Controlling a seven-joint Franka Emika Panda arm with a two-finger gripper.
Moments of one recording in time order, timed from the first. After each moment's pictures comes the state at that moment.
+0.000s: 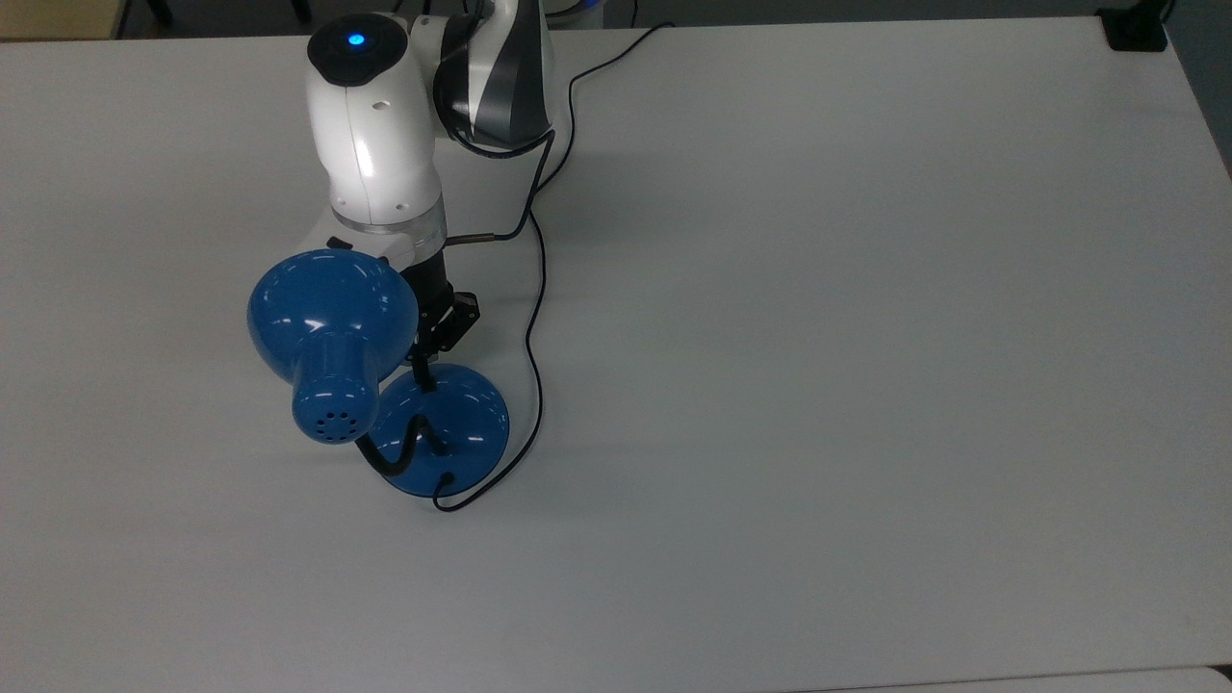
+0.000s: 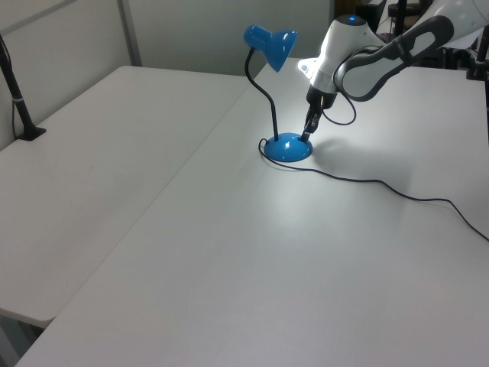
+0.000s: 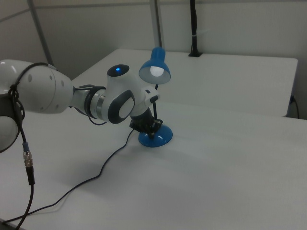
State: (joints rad) arm -0.21 0.44 0.12 -1.83 -0.07 2.58 -0.33
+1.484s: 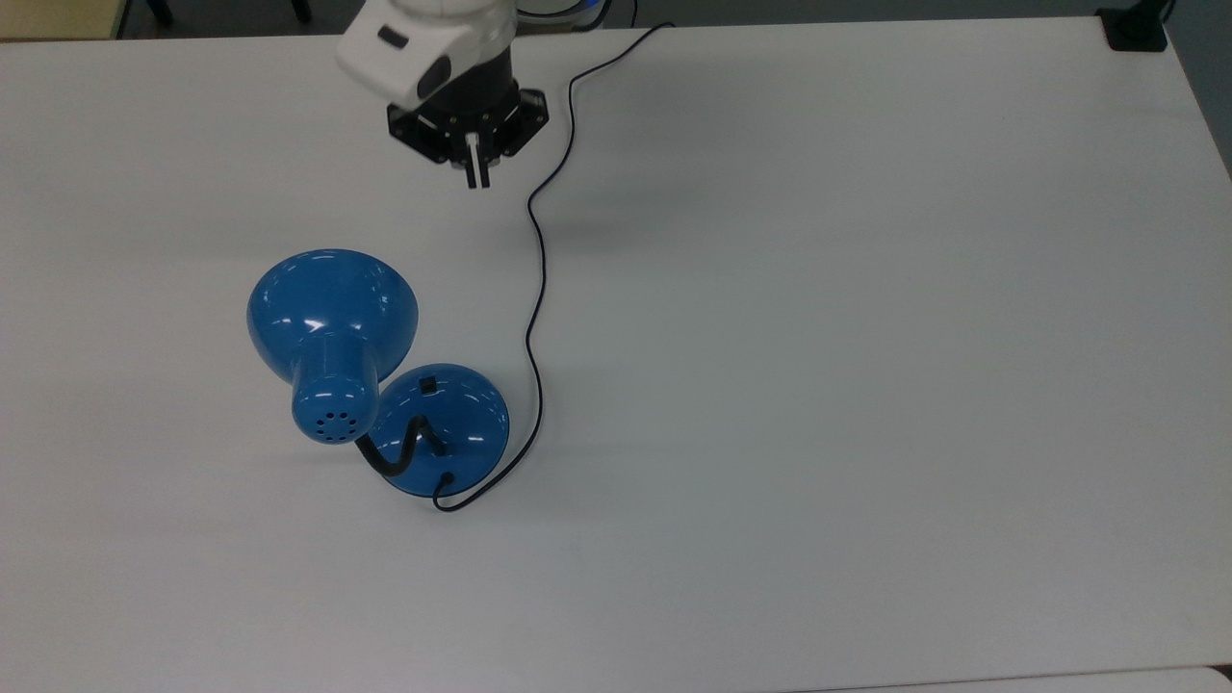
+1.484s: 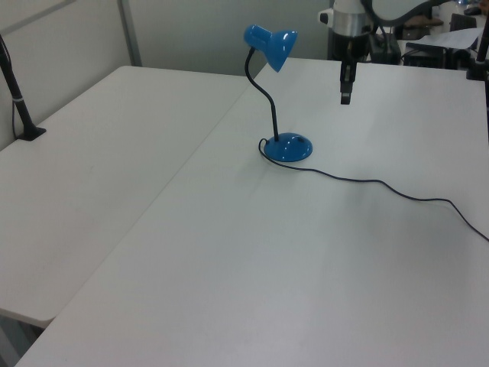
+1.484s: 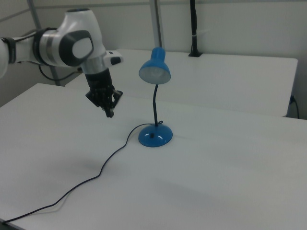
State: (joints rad) arm -0.12 0.09 0.13 -1.78 -0.07 1.90 -0.15
